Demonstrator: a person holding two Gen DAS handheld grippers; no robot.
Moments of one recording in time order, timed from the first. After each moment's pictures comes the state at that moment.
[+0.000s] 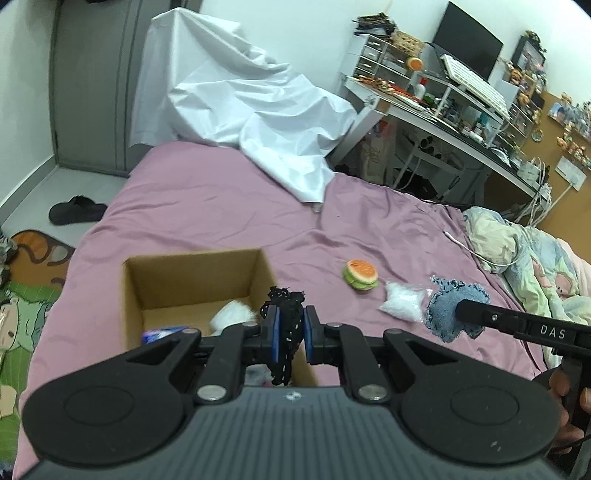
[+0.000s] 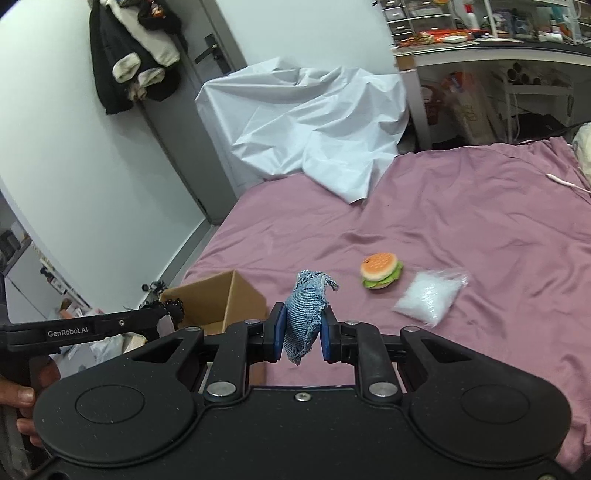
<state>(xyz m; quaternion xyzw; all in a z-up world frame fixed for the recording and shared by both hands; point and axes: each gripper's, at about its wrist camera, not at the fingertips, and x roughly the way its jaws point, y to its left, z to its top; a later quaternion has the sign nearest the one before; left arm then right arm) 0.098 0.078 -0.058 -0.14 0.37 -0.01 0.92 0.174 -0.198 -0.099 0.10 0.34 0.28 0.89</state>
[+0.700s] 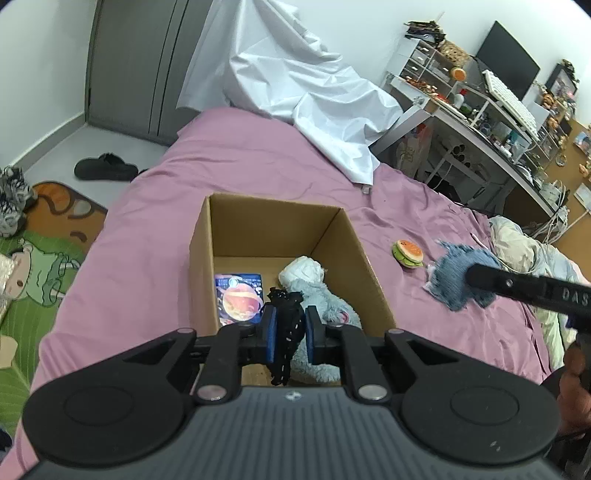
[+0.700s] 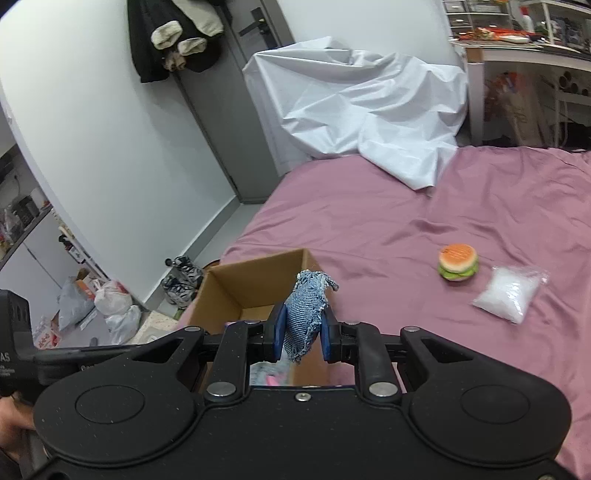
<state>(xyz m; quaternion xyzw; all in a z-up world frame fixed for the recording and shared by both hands) 0.056 0.139 -0.095 -0.19 0.38 0.01 0.91 0.154 -0.122 -0.095 0.06 0.35 0.33 0.87</state>
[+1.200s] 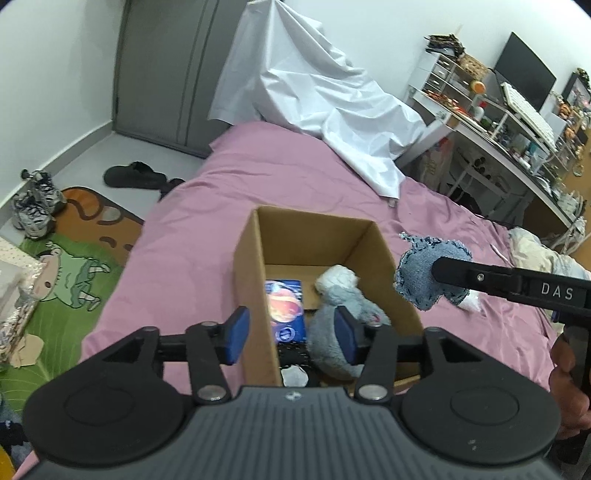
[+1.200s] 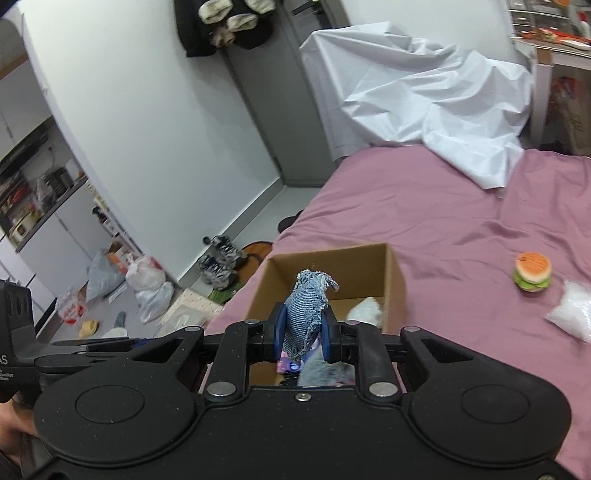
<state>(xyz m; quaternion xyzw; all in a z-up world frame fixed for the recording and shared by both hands) 0.033 0.161 -0.083 -0.18 0.37 0.06 0.91 0.147 -0.063 -0.091 0.04 0.35 0.40 0.85</state>
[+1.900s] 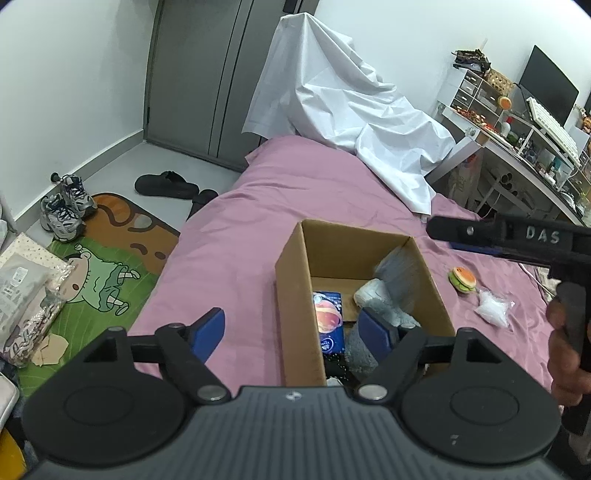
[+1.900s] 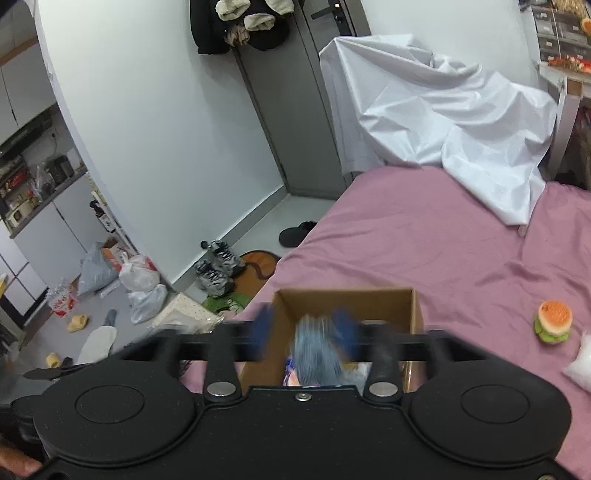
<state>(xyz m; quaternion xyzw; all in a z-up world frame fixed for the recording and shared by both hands) 0.021 0.178 -0.083 -0.18 0.35 0.11 0.91 0.164 -0.022 -0.082 0.01 0.33 0.40 0.86</state>
